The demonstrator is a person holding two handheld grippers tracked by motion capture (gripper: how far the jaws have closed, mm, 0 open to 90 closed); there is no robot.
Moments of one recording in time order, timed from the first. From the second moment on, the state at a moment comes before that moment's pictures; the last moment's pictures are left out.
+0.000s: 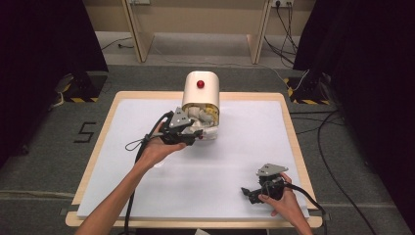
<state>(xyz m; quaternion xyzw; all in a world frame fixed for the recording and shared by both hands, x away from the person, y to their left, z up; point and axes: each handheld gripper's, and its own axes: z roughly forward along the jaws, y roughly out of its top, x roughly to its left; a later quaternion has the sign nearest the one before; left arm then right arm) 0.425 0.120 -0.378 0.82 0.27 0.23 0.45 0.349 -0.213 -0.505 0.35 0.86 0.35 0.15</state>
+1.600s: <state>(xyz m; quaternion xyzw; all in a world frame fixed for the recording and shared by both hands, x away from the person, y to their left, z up) 0.392 0.124 -0.378 0.83 0.25 0.21 0.45 0.349 -0.213 -0.505 0.35 0.86 0.35 0.15</state>
